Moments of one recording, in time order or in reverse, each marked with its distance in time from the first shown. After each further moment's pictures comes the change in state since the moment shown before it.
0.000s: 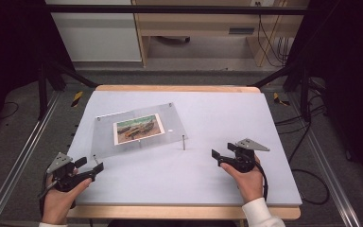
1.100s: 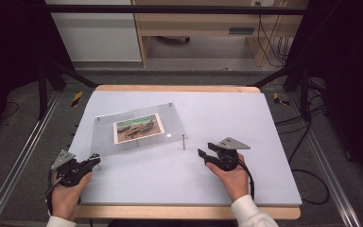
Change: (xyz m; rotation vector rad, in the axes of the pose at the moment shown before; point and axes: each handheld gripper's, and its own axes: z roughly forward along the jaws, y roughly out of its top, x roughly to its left) left arm 0.005 0.001 0.014 -0.039 0.011 -0.045; right arm 0.038 0.007 0.031 0.016 0.077 -0.133
